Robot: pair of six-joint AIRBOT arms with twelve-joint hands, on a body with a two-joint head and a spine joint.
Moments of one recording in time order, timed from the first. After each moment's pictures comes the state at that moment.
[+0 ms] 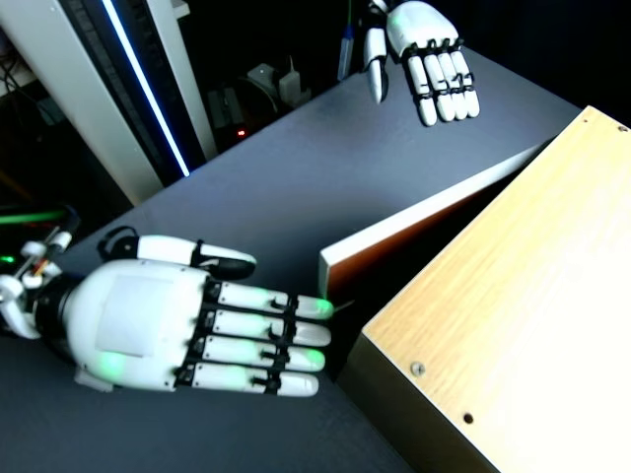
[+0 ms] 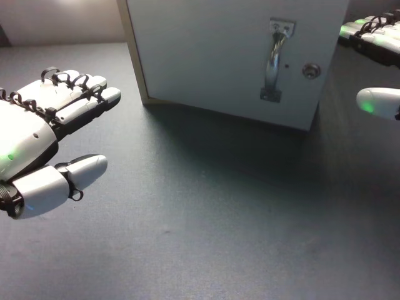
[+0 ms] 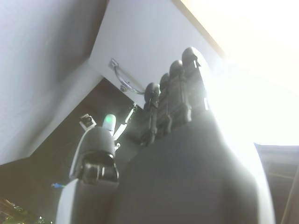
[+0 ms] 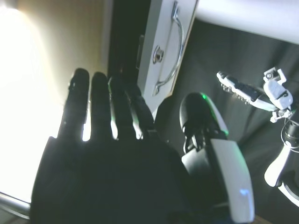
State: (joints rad) left arm 1.01 -0.81 0.93 -0.17 -1.17 0.97; right arm -0.72 -0.97 1.28 -0.11 0.86 -0.52
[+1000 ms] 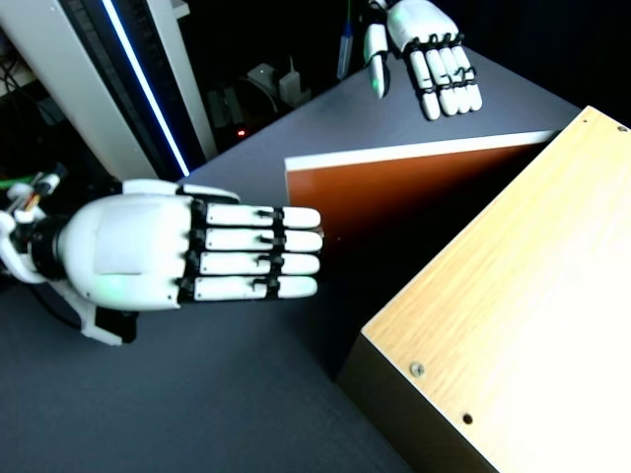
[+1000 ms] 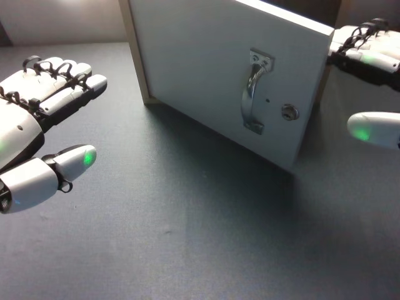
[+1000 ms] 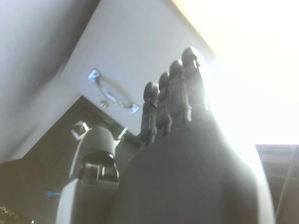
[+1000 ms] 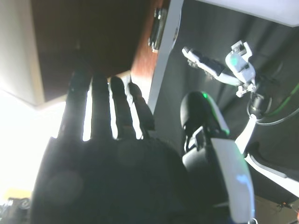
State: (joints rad) left arm 1.04 -0.79 0.92 -0.20 -1.23 0.97; right arm -0.75 -0.91 1.16 -0.24 0.99 -0.49
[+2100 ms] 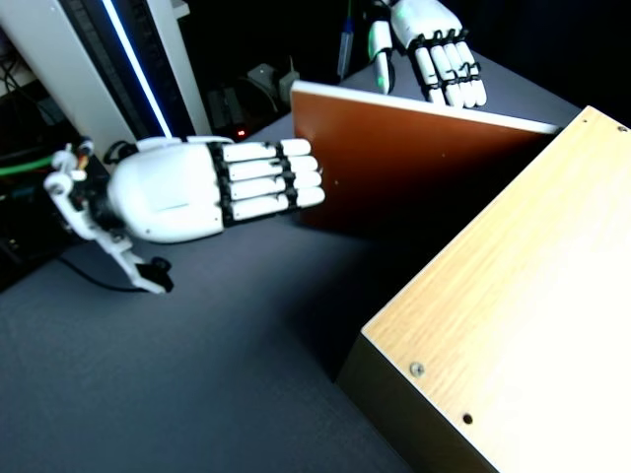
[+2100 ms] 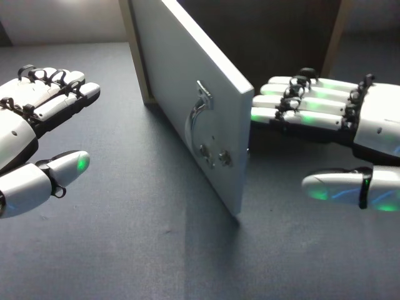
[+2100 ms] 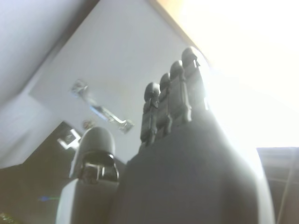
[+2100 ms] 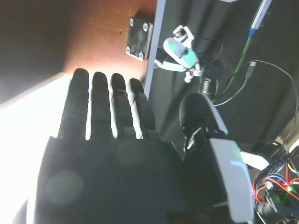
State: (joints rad) left arm 1.07 -0.77 0.91 -0.22 -1.23 0.97; right arm -0.71 -1.01 1.16 -0.46 1.04 -0.40
